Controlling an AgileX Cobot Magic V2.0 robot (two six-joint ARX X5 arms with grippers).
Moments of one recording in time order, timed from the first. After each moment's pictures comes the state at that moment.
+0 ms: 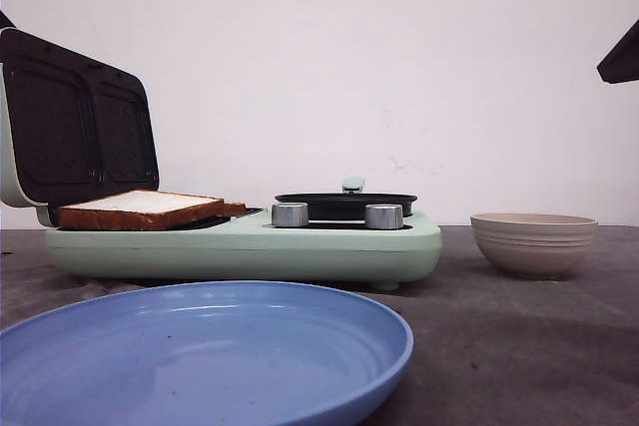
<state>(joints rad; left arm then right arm) 0.31 1.58 1.08 0.36 0.72 -0.89 0.60 0.36 0.37 -0.38 -0.06 0.22</state>
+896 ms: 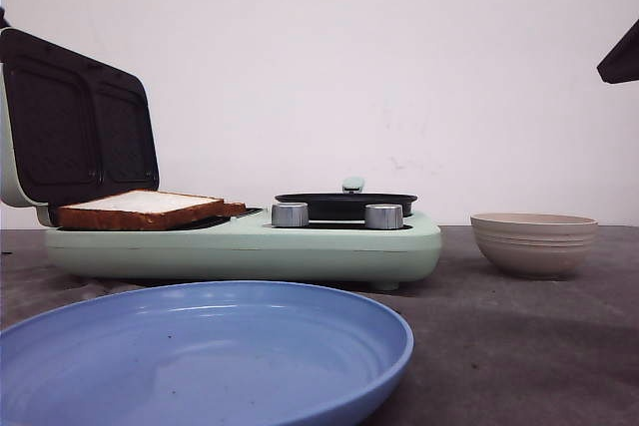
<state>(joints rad) 0.30 1.58 1.09 0.24 0.74 -0.85 0.60 0.36 0.37 -0.38 -0.06 0.22</state>
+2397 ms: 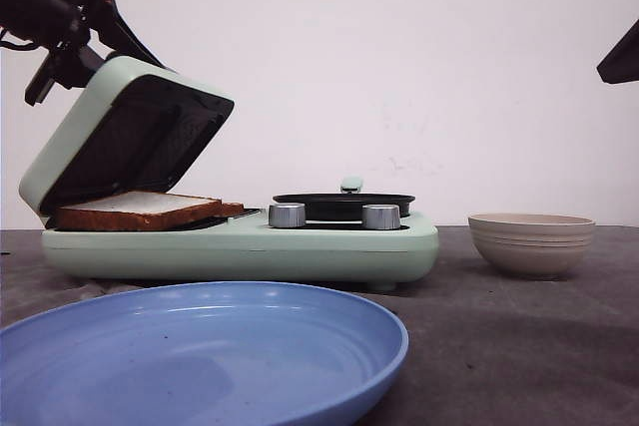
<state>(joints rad) -0.03 1.55 1.12 0.03 0.62 -0.53 0.60 0.36 0.37 -0.38 -0.06 0.22</state>
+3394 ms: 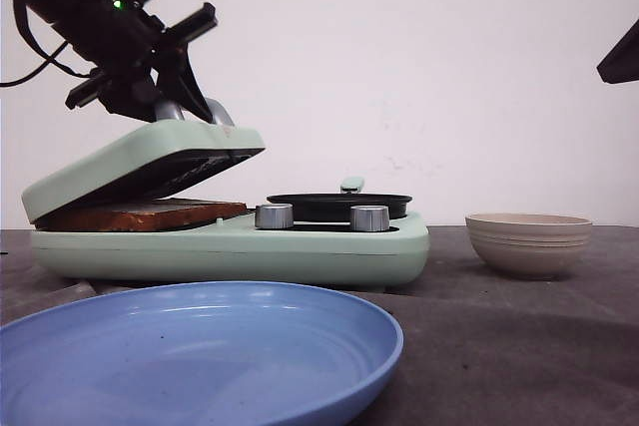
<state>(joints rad) -0.28 1.58 1.13 -0.09 0.21 -0.24 0.60 0.36 0.37 -0.38 -0.06 0.22</state>
